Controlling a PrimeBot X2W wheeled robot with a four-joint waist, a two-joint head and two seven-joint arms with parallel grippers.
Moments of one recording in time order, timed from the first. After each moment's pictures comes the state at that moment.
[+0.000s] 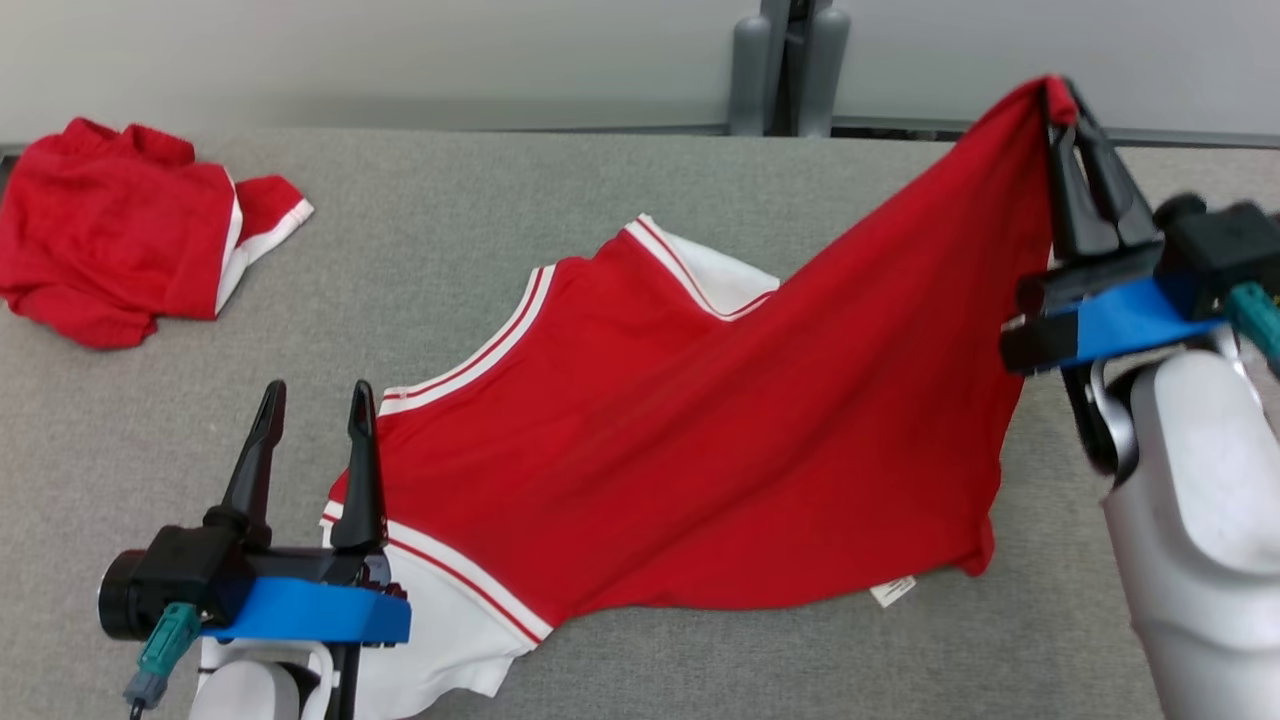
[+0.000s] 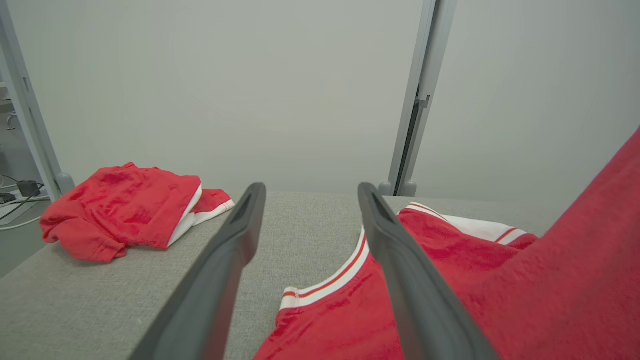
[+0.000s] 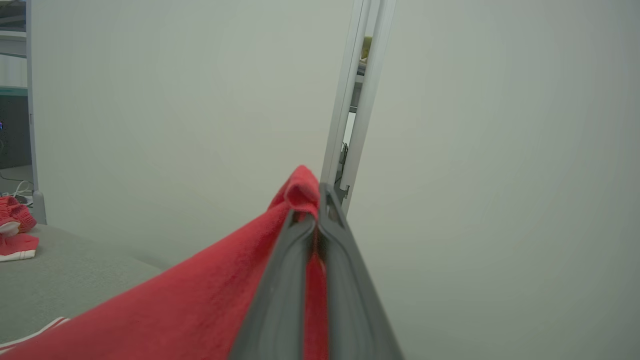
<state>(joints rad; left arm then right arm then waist) -0.20 0.05 -0.03 0.16 -0.17 -0.05 -0.26 -0.62 -0.20 0.06 0.34 -0.03 0.13 -0.26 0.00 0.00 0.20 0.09</state>
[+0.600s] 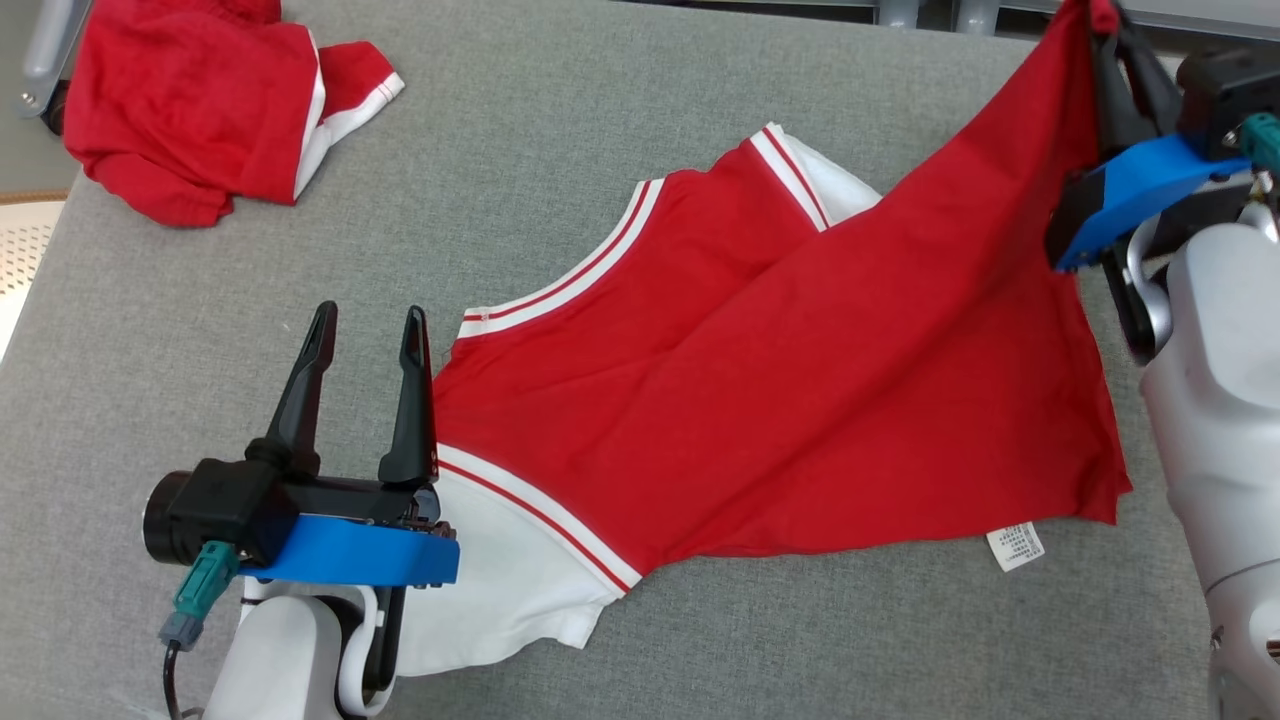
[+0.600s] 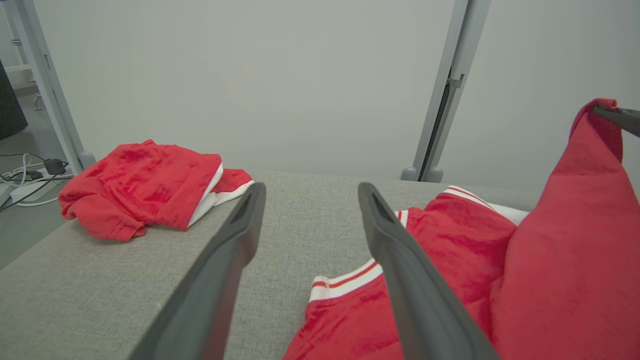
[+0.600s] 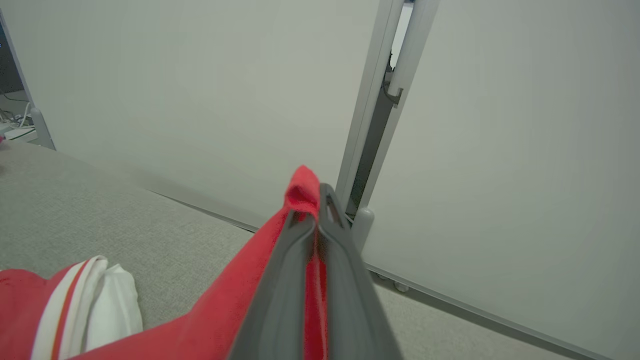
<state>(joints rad) -0.31 0.05 -0.15 0.15 -0.22 -0.02 -0.26 -0.98 -0.25 0.04 0.85 -0.10 0.13 -0.26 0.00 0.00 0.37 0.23</state>
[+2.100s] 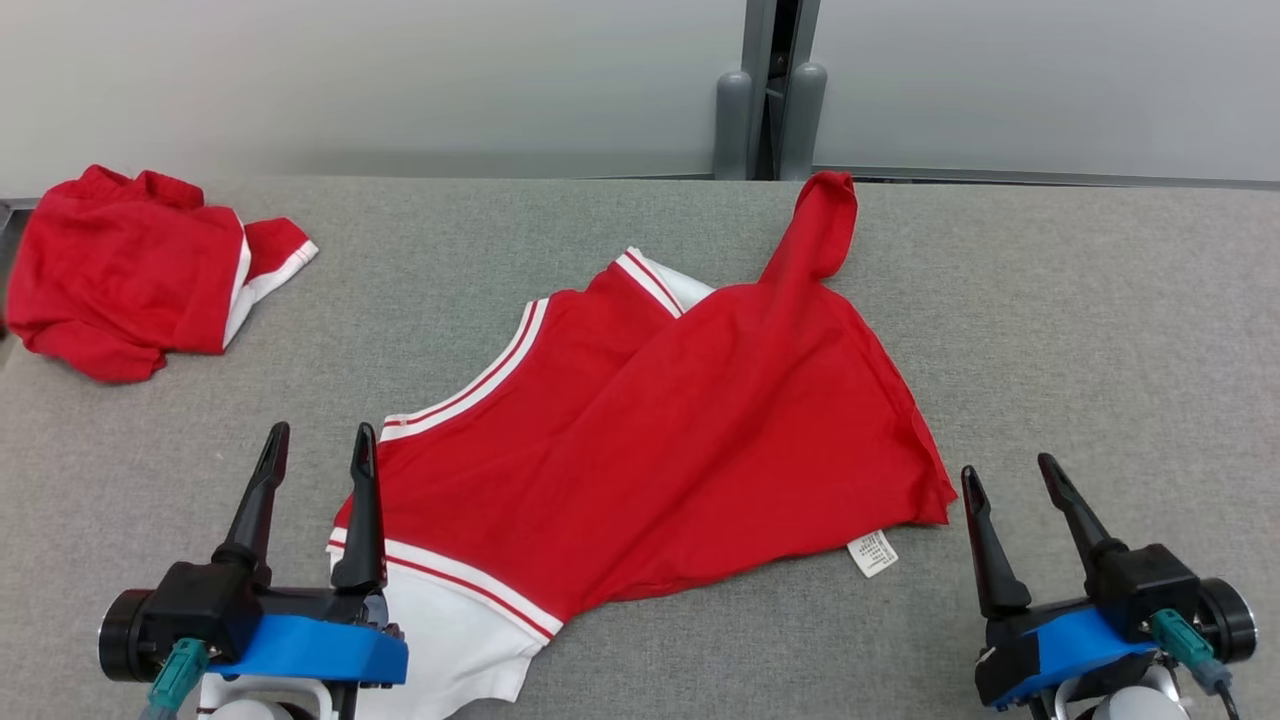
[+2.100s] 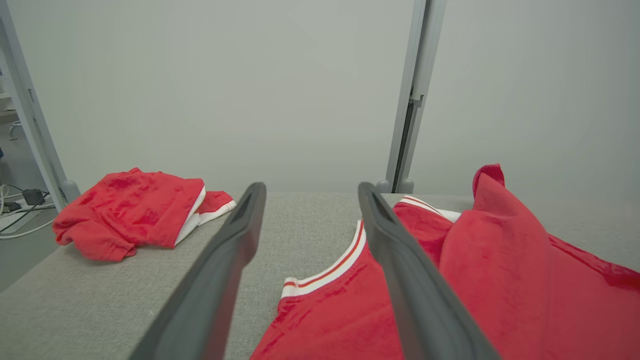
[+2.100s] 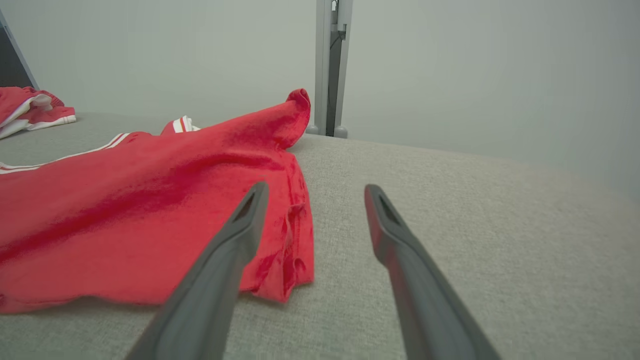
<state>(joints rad) -0.15 0.05 -0.03 0.16 -0.13 -0.06 -0.26 -0.12 -0.12 0.00 0.29 0.00 0.13 -0.26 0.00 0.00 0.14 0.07</state>
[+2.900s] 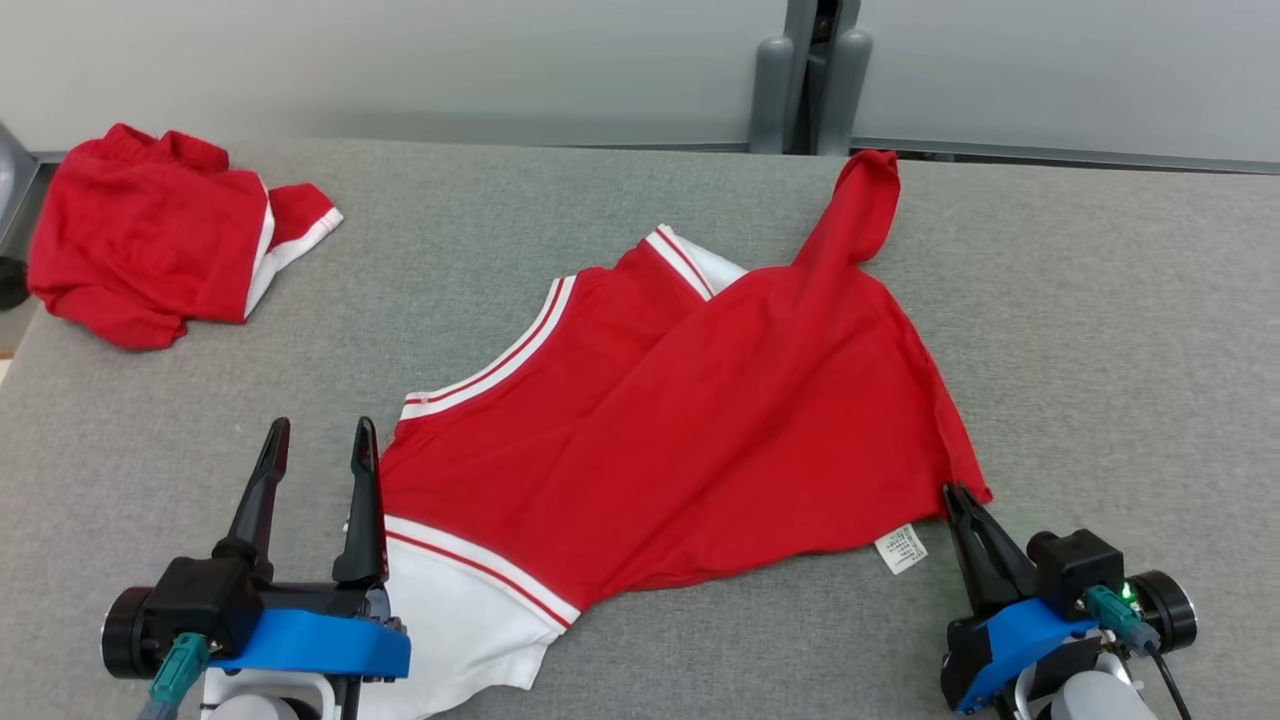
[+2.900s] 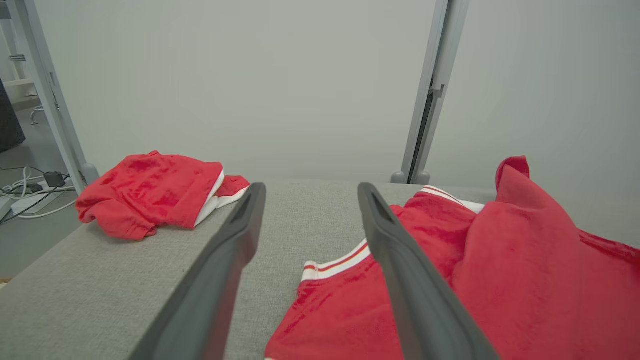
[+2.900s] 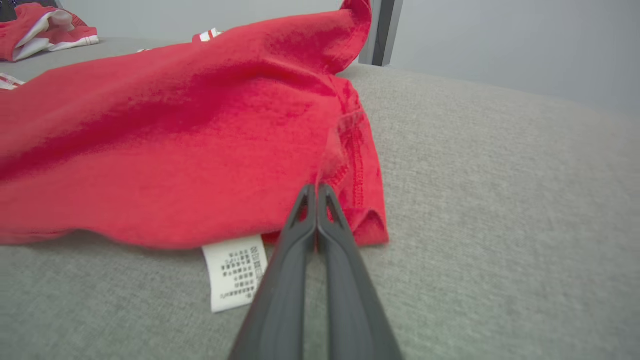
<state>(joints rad) -0.16 0.05 -0.04 0.17 -0.15 -0.05 -0.26 -0.22 -0.16 0.12 0.54 0.03 0.13 -0.26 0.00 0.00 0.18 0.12</state>
